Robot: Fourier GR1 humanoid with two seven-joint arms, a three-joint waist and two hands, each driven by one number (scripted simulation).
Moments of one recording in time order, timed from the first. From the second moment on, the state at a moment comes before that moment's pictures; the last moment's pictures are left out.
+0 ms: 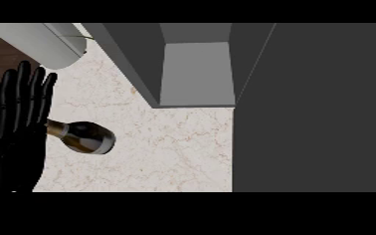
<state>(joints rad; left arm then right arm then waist) 0.02 0.08 0.00 -2.10 0.00 0.01 -0.03 -0.02 -0.08 0.00 -2.10 0.01 0.00 -0.04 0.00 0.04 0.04</state>
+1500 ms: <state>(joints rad) -0.01 0.00 -0.33 -2.38 -0.03 0.25 0.35 0.07 -0.10 0.15 -2.44 -0.14 0.08 0.41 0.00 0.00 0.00</state>
